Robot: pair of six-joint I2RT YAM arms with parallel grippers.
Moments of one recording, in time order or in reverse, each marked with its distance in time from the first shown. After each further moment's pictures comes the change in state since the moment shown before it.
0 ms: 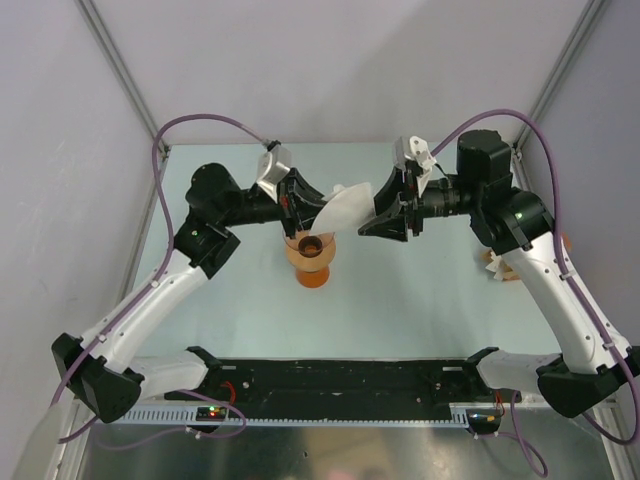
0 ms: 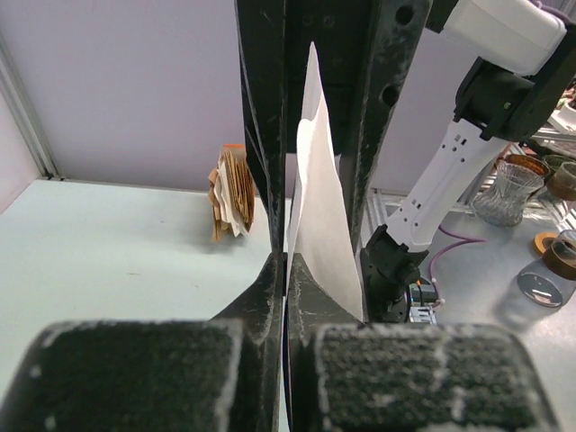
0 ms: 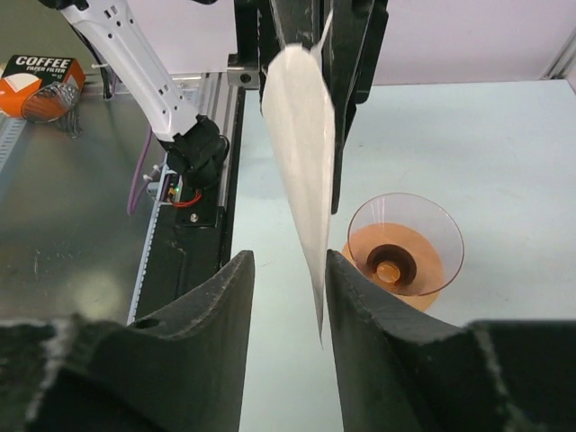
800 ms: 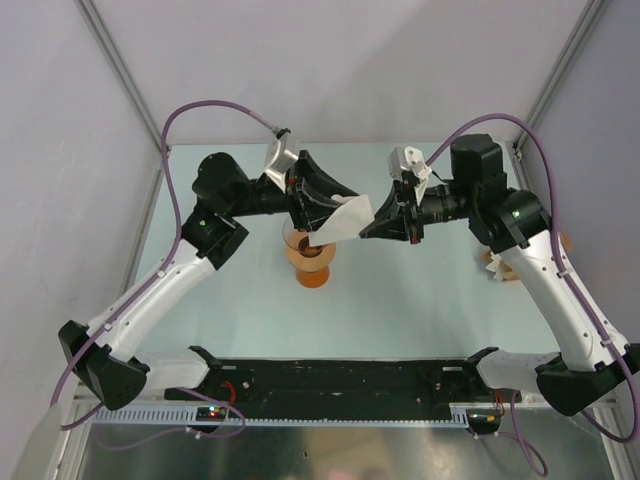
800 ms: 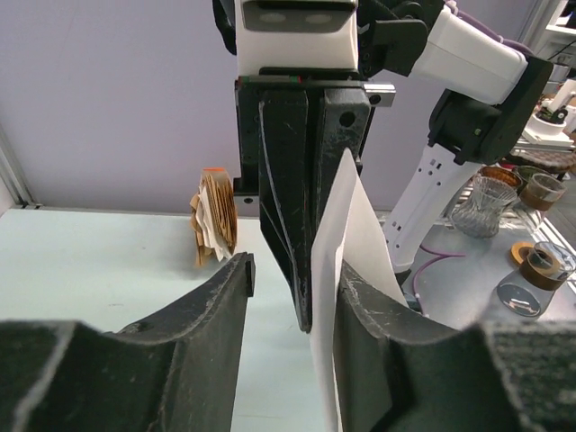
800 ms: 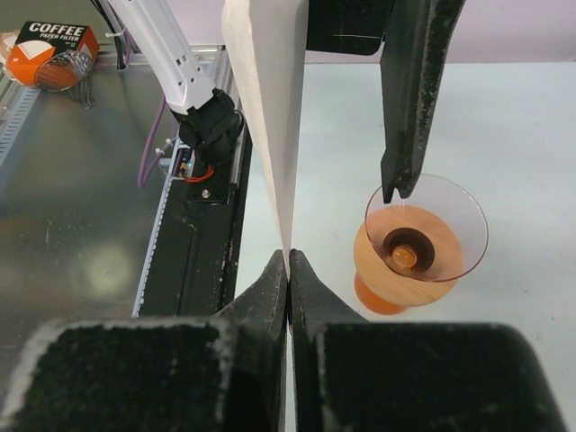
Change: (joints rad) left arm -0.039 0.063 0.101 0.025 0.010 -0.051; right arm 0.001 0.005 -0.010 -0.113 -0.032 -0.118
